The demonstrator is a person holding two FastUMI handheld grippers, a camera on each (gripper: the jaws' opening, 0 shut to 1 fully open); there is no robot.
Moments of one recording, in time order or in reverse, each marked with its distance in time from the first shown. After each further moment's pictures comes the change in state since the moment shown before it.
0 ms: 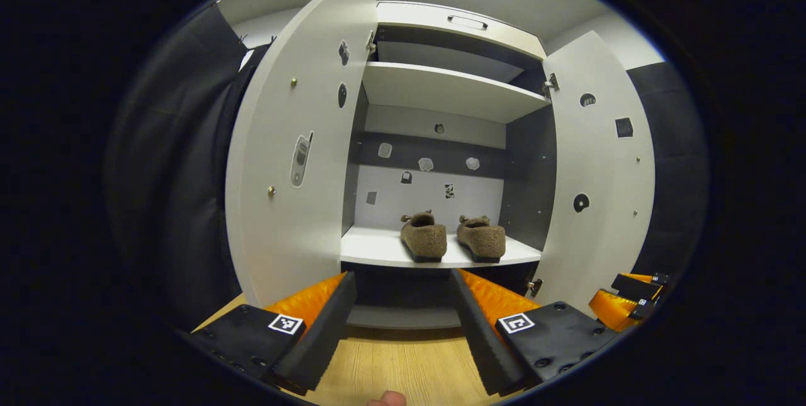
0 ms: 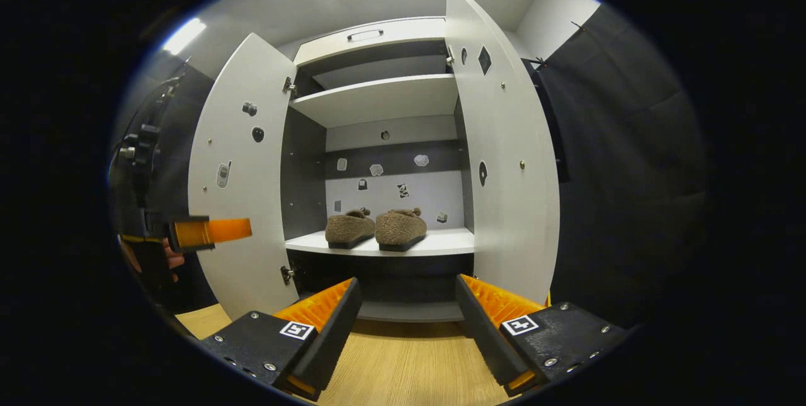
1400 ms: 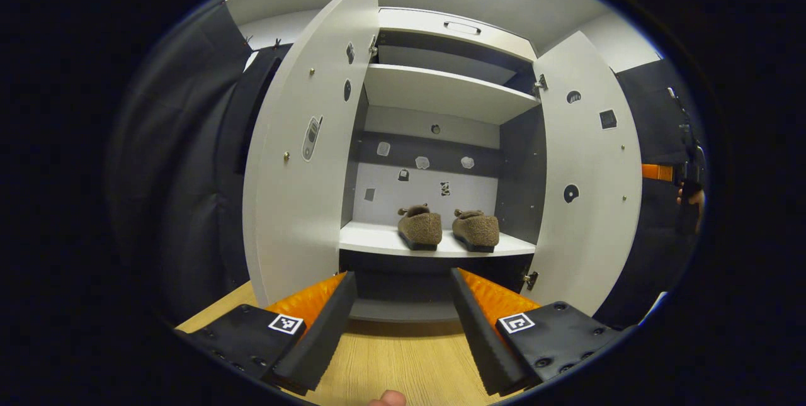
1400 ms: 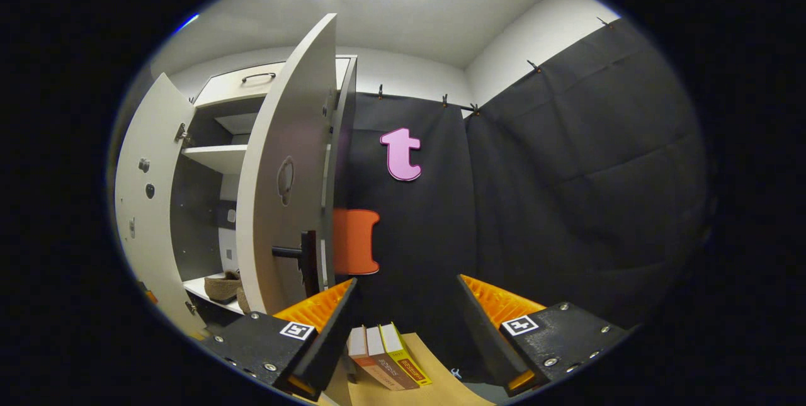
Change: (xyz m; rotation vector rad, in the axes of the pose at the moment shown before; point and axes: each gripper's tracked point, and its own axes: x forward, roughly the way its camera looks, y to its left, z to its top) left arm -0.021 -0.007 -0.015 -0.017 -0.054 -0.030; right arm 0.019 -0.238 0.189 -0.124 -0.159 -0.336
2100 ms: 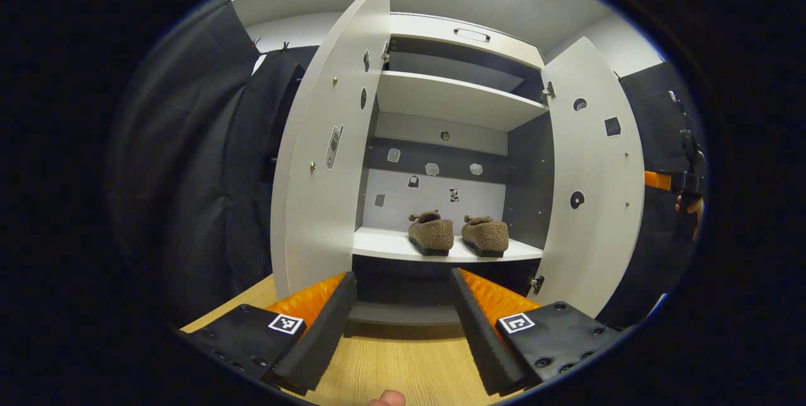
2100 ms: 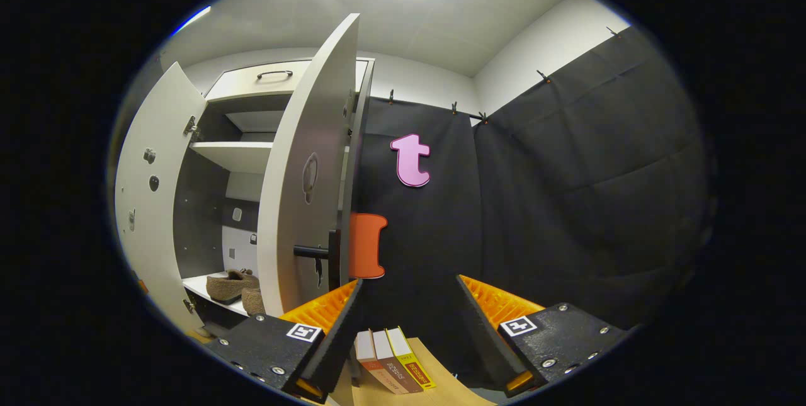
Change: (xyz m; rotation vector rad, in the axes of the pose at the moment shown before) left arm -0.006 0.023 0.011 0.013 -0.027 0.027; right arm -0.004 0.036 0.001 -0.035 -0.021 0.004
